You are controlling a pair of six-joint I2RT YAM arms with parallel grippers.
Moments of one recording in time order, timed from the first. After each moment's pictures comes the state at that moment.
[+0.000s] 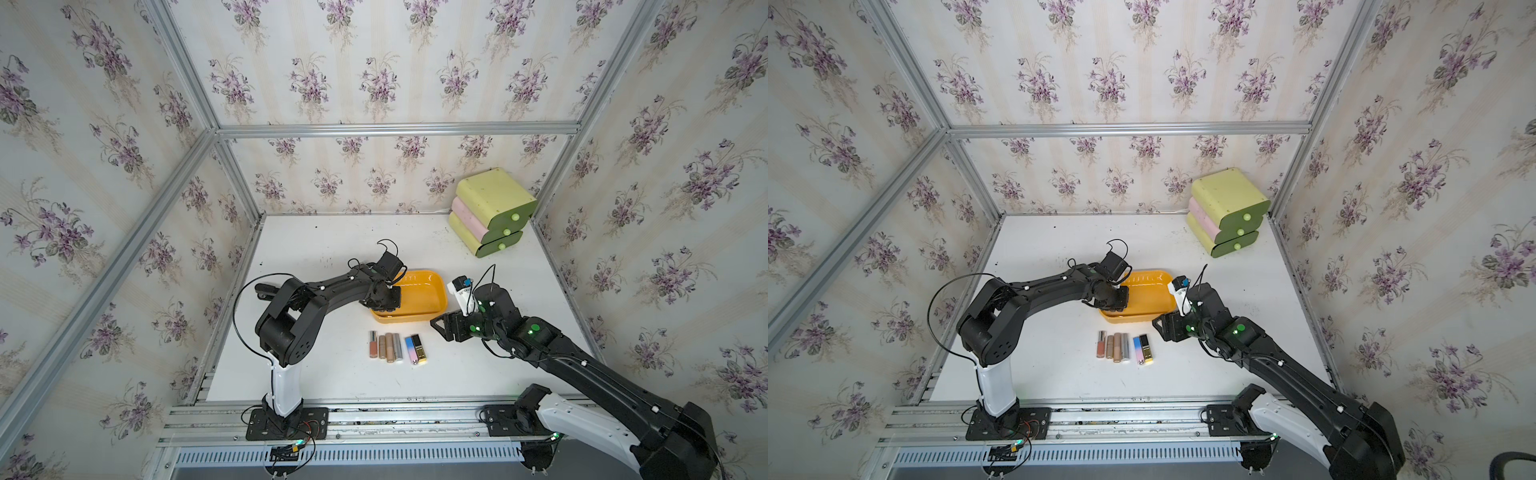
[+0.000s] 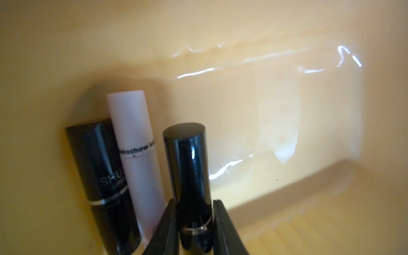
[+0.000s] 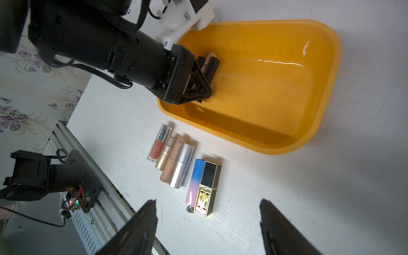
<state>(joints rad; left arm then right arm) -0.64 1.92 1.28 -0.57 0.09 -0.57 0.67 0.95 0.67 -0.46 -0.23 0.39</state>
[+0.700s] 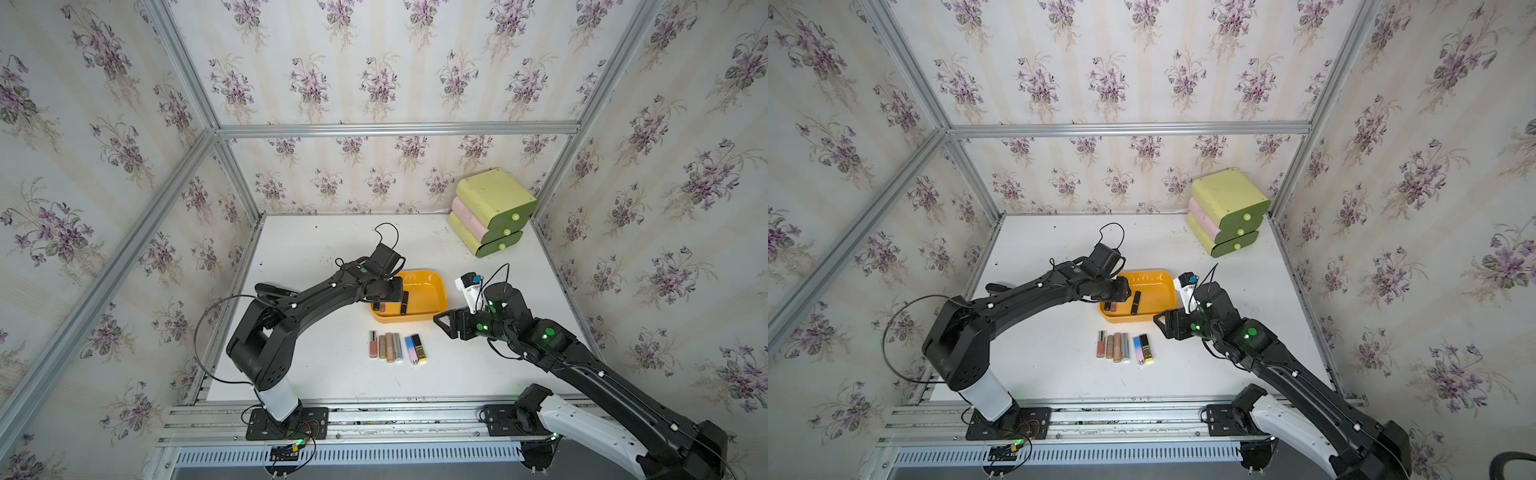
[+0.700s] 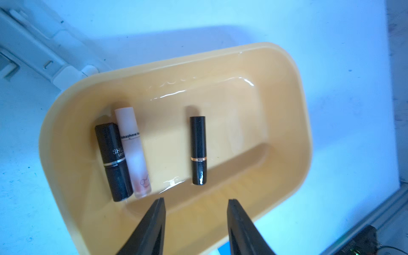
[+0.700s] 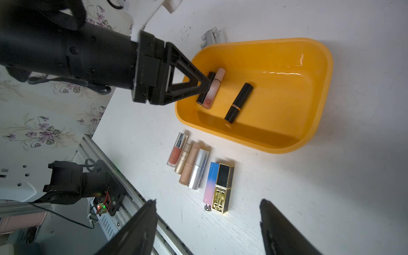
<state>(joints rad) -0.67 1.66 1.24 -0.56 0.10 -0.56 0.67 0.86 0.71 -0.52 -0.25 0.49</state>
